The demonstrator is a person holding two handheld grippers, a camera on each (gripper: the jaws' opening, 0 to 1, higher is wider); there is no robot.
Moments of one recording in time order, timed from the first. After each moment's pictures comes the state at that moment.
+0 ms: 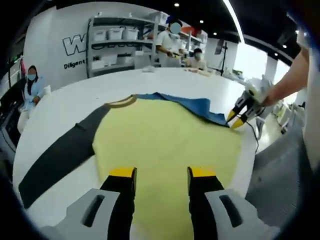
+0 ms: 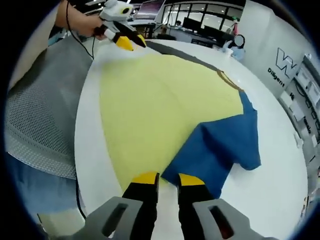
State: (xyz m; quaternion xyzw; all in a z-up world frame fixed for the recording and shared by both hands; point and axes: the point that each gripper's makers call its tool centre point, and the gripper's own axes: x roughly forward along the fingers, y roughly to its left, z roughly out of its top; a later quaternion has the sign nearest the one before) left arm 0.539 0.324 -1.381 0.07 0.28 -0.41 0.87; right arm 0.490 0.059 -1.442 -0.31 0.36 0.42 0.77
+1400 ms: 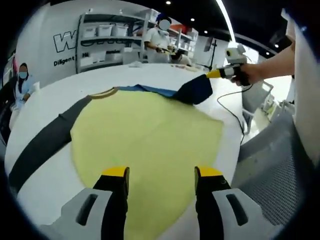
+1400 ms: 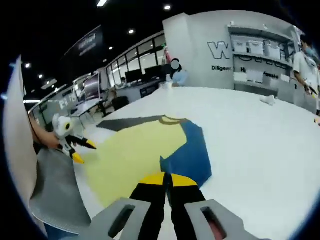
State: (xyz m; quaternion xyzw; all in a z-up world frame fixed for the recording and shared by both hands) left arm 0.499 0.310 -1.402 0.07 0.30 -0.43 0.85; right arm 0.566 -0.013 -1.321 0.04 0.25 0.27 0.93
